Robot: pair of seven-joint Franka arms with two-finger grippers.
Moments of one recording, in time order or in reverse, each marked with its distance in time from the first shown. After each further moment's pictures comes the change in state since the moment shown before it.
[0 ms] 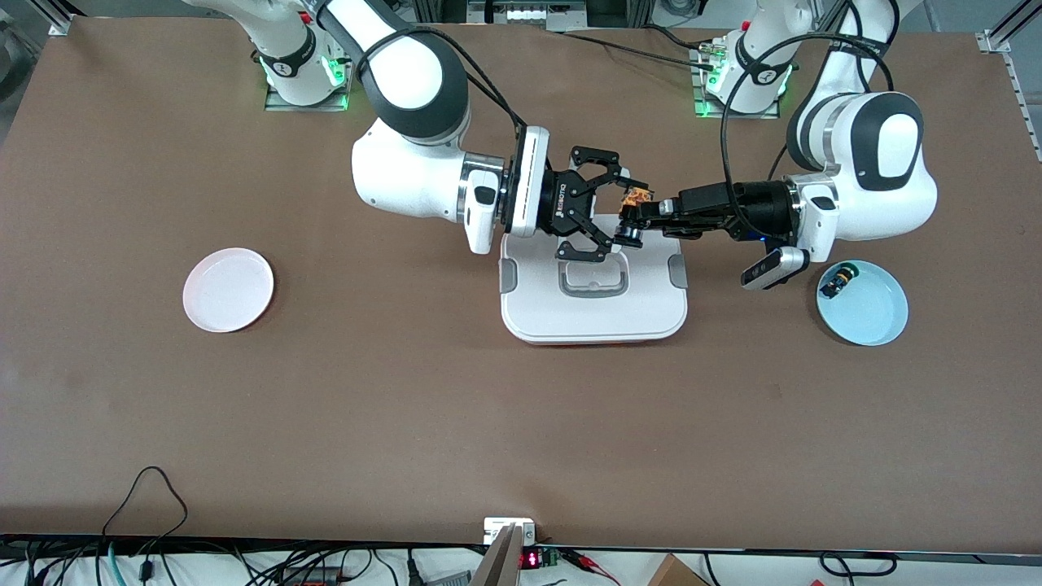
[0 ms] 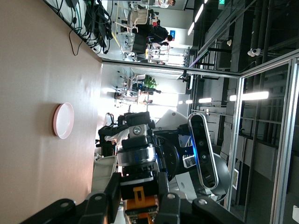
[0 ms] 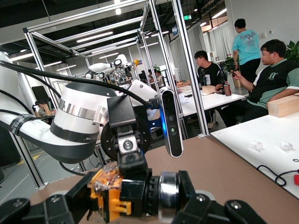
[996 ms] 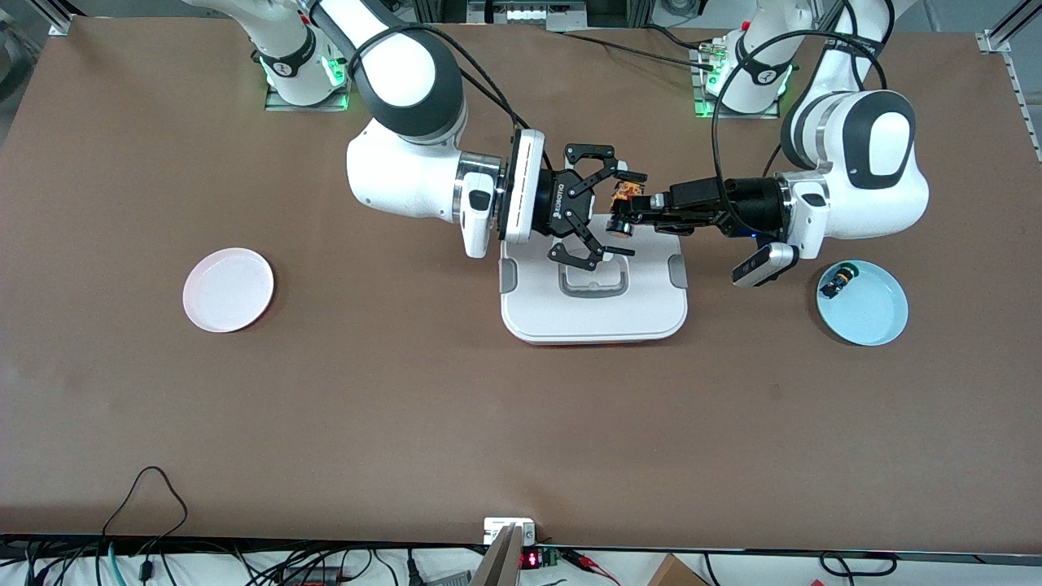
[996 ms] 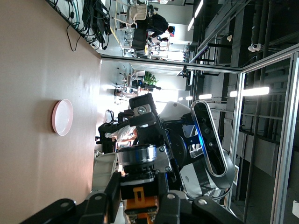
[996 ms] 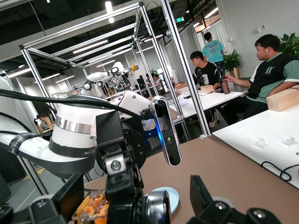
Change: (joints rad) left arm 0.004 0.000 -0.018 0.002 0.014 0.001 0.011; right arm -0.010 -0.001 0.000 0.016 0.007 -0.003 0.091
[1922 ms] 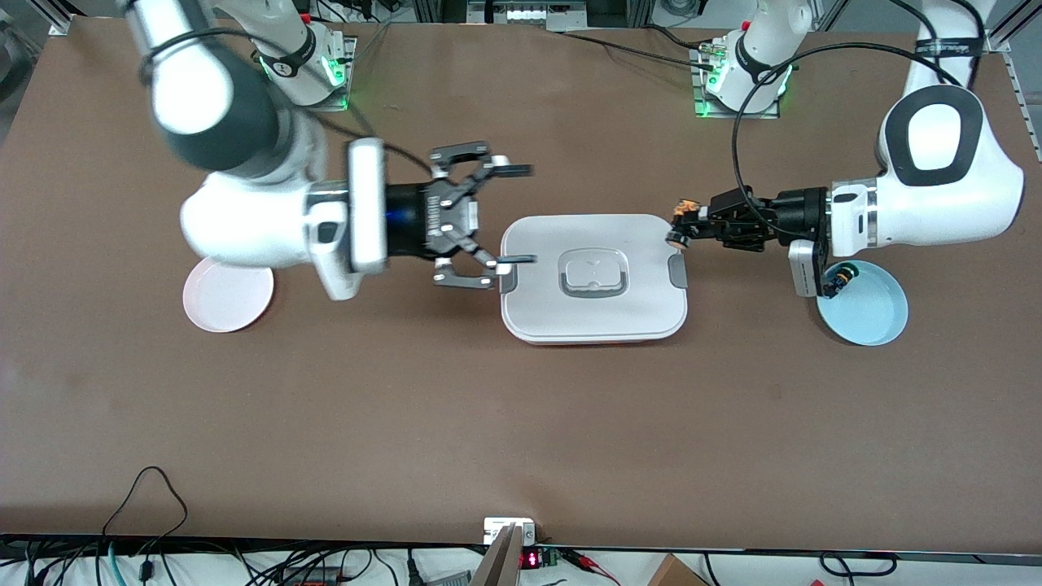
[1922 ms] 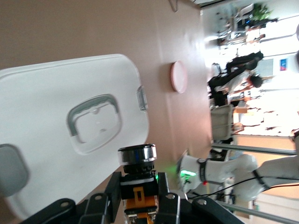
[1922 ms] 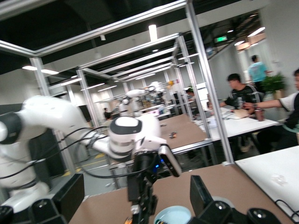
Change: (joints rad) left arm 0.124 -0.001 0.005 0.082 0.764 -0.029 0.039; right arm -0.339 -0.075 -0.018 0.004 -0.123 -0.580 0.052
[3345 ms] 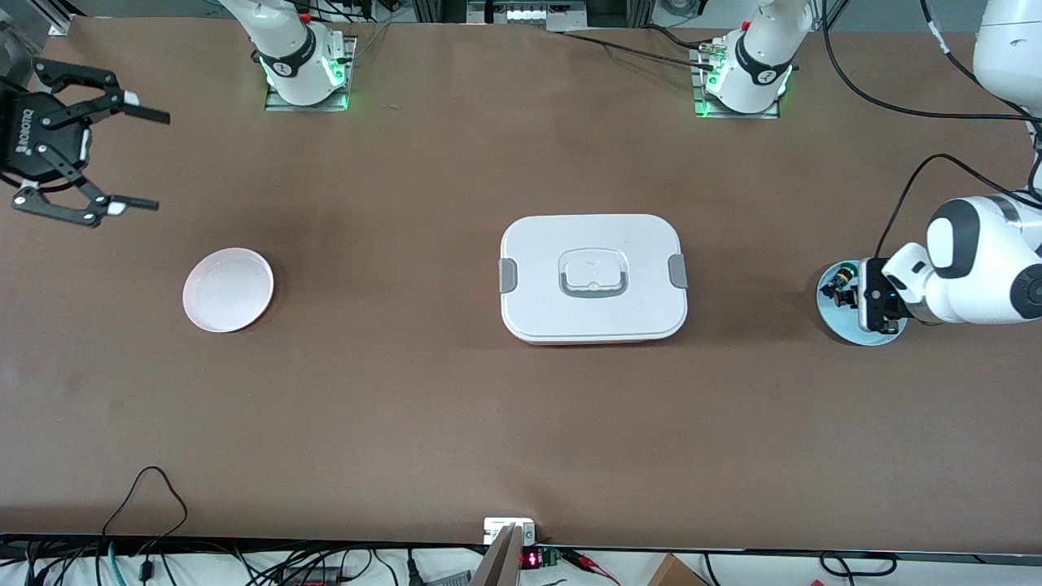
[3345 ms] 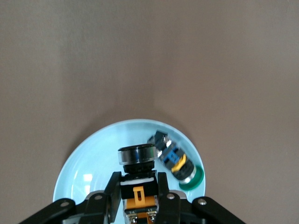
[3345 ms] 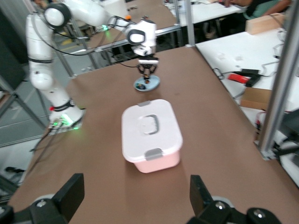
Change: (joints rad) left arm 0.274 0.387 0.012 0.140 1.079 0.268 1.135; right arm -0.505 -0.332 -0.030 -0.068 -0.676 -0.414 0.198
